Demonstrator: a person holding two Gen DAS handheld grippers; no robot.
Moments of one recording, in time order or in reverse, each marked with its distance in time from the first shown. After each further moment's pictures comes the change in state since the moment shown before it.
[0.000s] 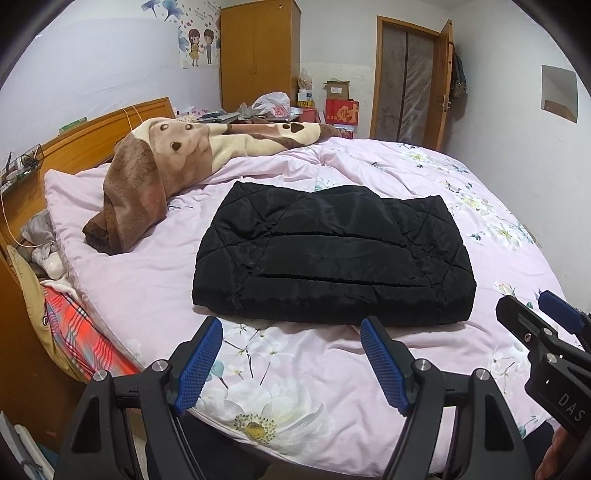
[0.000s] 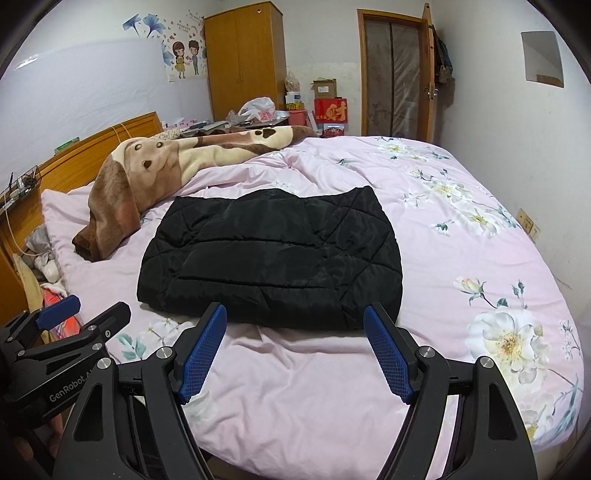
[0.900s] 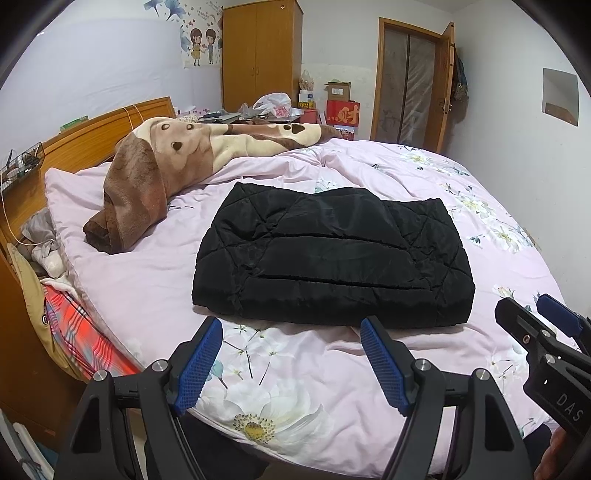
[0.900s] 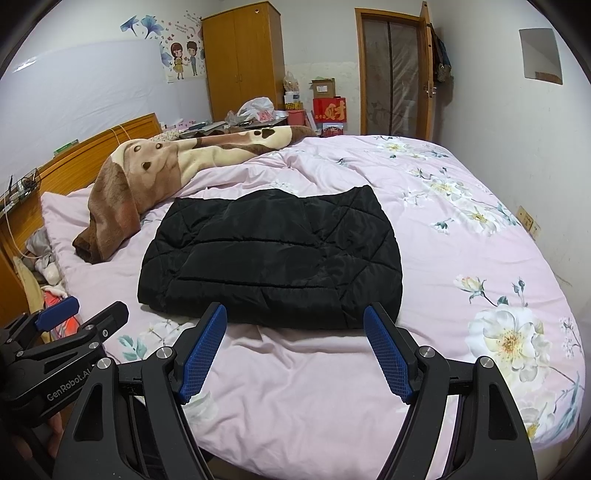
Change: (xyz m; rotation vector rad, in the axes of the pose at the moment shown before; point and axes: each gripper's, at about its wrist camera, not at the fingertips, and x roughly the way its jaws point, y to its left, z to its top) left arm -0.001 -0.003 0.000 -0.005 -0.001 0.001; right arm 0.000 0.000 -0.001 0.006 0.000 -0.001
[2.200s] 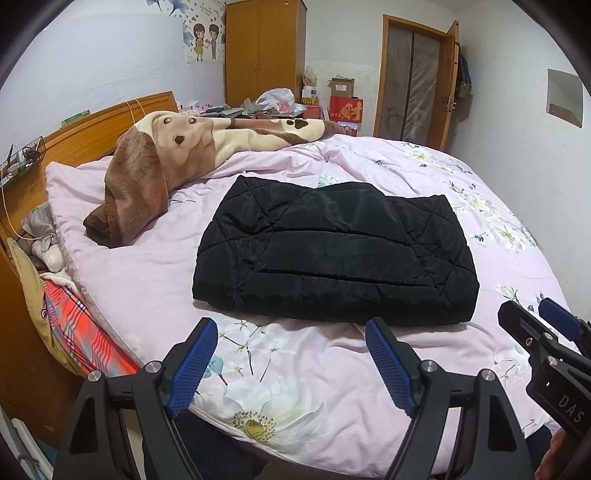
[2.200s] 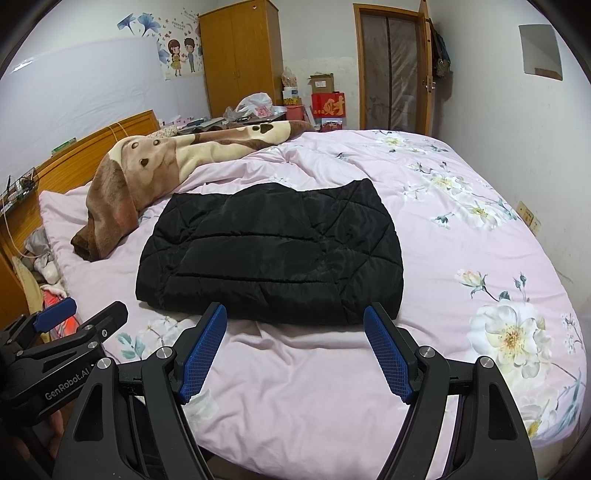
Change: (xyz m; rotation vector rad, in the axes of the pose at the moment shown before) left arm 0.003 0.006 -0.002 -0.017 0.015 0.000; right arm 0.000 0.004 0.000 0.010 0.015 -0.006
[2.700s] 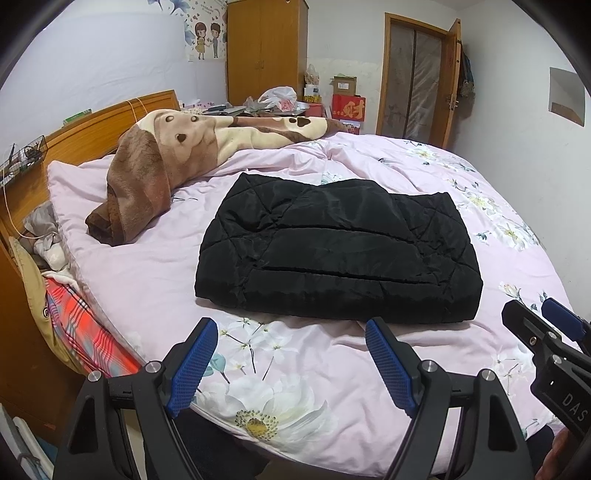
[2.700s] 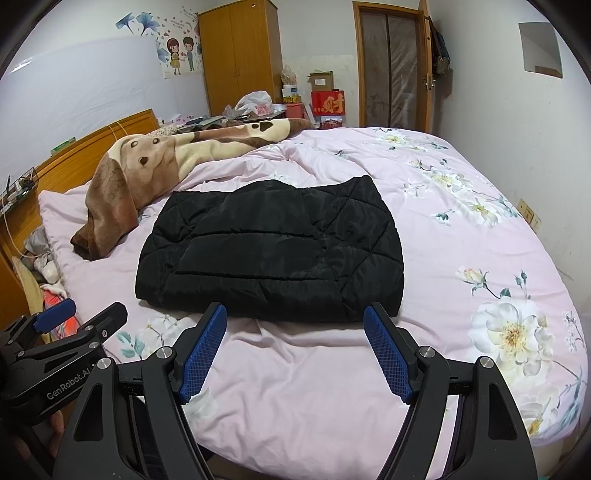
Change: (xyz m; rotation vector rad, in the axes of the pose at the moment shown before) left arm 0.005 0.008 -0.001 0.002 0.007 0.010; right arm 0.000 -0.001 0.000 0.001 0.003 0.000
